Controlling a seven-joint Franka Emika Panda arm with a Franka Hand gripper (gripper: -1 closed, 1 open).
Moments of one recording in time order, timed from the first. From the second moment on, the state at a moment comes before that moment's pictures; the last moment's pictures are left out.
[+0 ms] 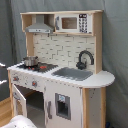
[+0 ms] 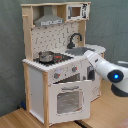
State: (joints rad) arm -0.41 -1.40 1.34 -2.15 -0.14 1.99 -0.05
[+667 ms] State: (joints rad) arm -0.40 -1.36 1.26 -2.18 -0.09 2.01 -0.25
